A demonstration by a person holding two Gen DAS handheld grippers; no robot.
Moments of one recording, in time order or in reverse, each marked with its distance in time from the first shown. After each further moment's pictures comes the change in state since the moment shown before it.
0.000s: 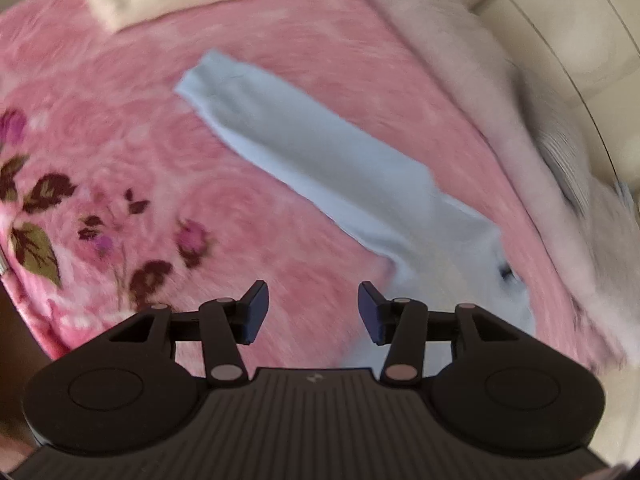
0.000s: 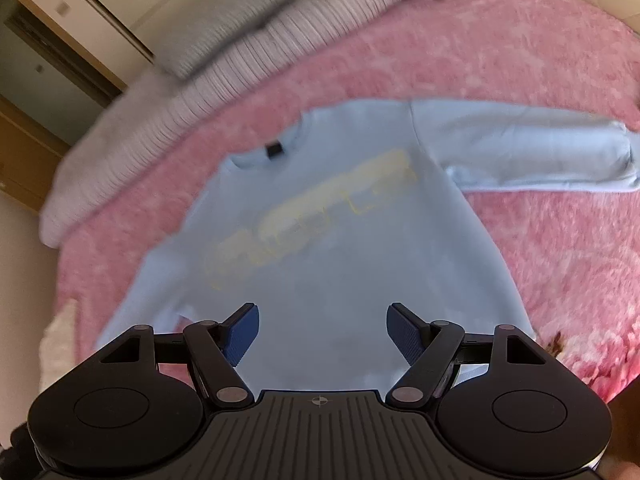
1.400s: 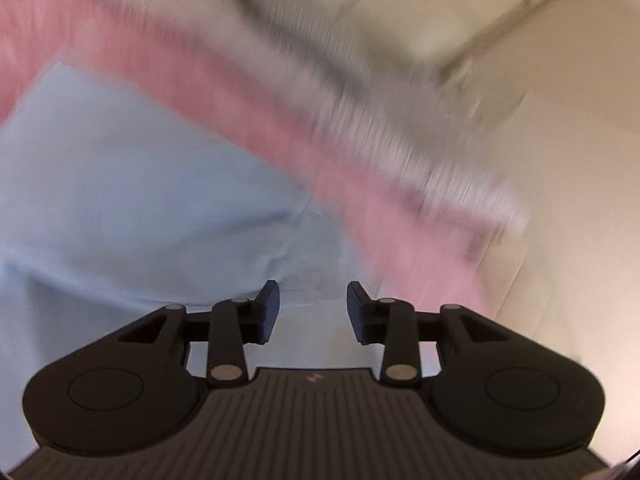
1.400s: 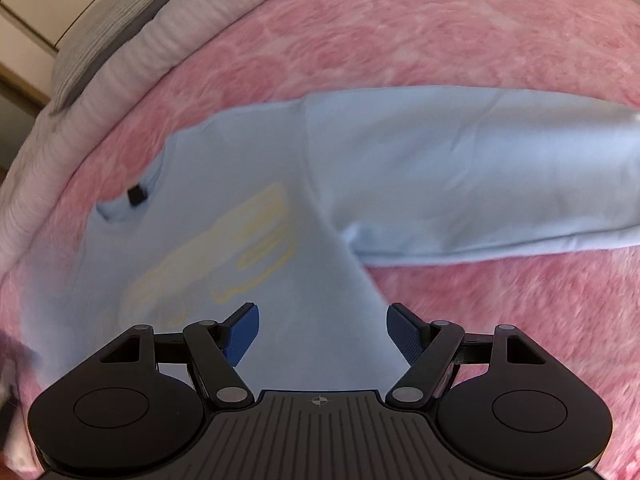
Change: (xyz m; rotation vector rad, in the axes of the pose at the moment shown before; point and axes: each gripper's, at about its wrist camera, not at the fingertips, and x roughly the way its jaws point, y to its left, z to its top) left arm 0.162 -0.254 -0.163 0.505 0.122 -0.528; right arm 0.136 -0.135 0.092 0.114 0.041 -0.051
